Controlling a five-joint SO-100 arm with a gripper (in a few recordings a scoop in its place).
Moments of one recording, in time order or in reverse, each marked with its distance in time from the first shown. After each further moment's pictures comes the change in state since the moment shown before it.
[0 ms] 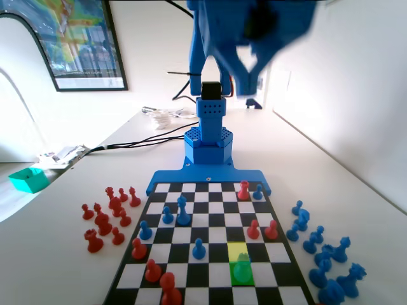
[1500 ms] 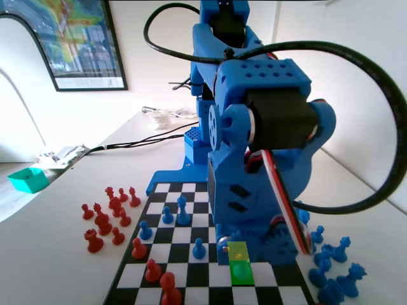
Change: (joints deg) arm -1.7 -44.1 -1.5 -24.3 3.0
